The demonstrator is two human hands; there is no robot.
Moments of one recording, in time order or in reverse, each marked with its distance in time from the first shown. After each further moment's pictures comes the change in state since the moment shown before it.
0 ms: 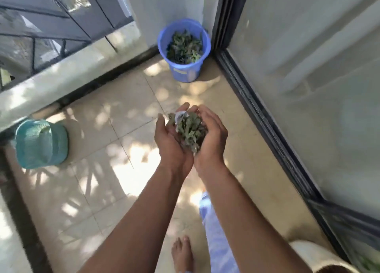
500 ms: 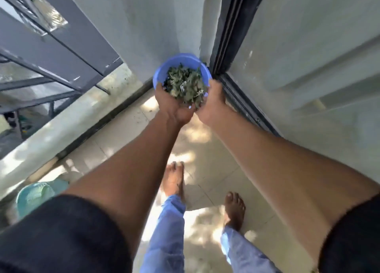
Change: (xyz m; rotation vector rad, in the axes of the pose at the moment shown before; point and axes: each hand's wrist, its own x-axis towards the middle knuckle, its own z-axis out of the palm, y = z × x) left_hand 0.262 0.139 0.132 -0.029 -0.090 -0.278; right_hand 0.247 -0.066 0.190 -0.056 0.126 0.260
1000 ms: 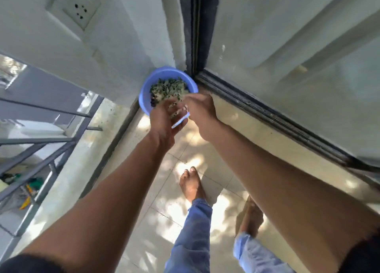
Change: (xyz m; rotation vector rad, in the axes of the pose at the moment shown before) left_hand 0.003 0.040 0.007 0.756 0.014 -0.036; right_hand -0.020 -0.005 0.014 -0.301 0.080 -0.206
